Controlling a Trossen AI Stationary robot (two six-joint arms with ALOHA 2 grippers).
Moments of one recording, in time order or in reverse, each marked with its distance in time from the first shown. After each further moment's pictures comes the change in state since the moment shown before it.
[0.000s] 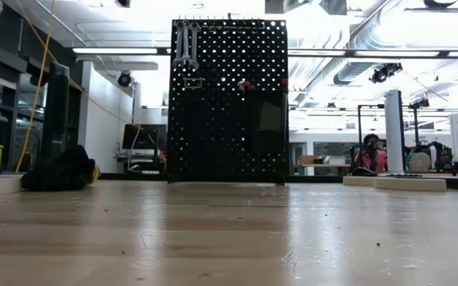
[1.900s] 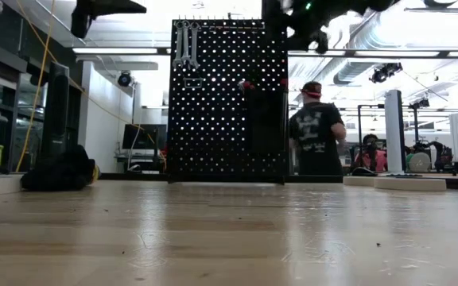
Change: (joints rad) left arm -0.529 -0.069 -0.406 0.189 -0.655 0.435; right arm -0.384 -0.275 -0.750 0.784 -0.242 0.811
